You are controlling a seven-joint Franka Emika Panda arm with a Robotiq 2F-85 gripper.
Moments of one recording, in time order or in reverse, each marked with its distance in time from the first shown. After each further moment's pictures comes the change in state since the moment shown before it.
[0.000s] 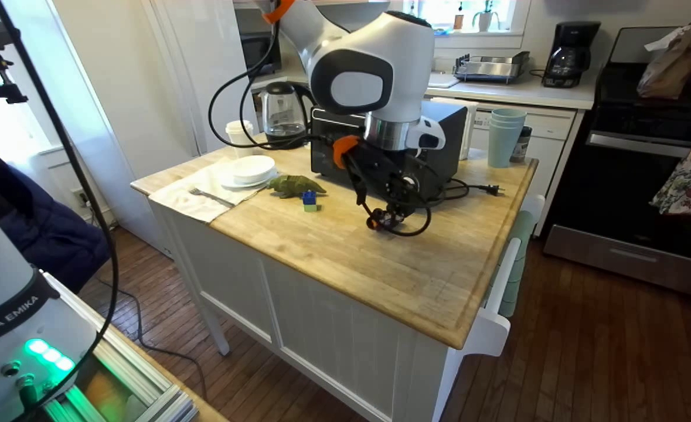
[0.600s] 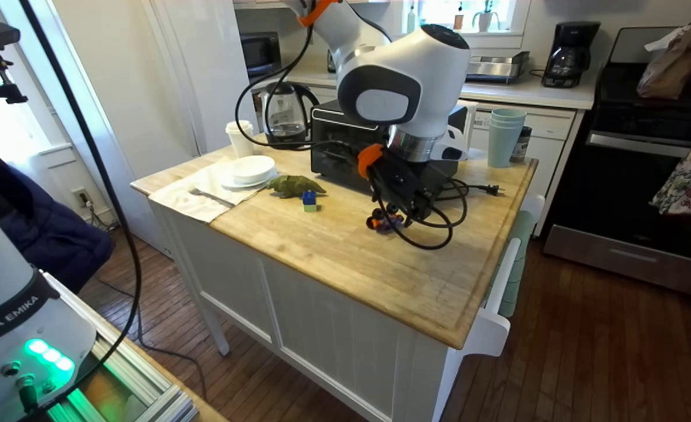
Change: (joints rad) arm -0.111 0.105 0.075 0.145 0.158 -0.054 -0.149
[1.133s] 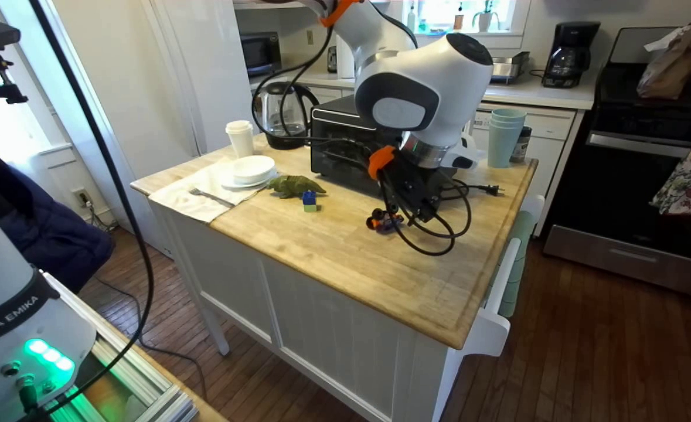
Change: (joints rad) arm -0.056 0.065 0.034 0.099 0.087 -0.083 -0.011
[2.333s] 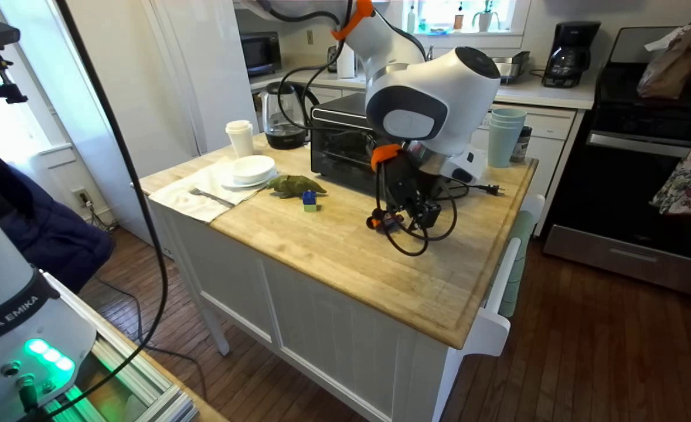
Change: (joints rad) arm 0.006 0.078 -0.003 0.085 0.011 0.000 0.340
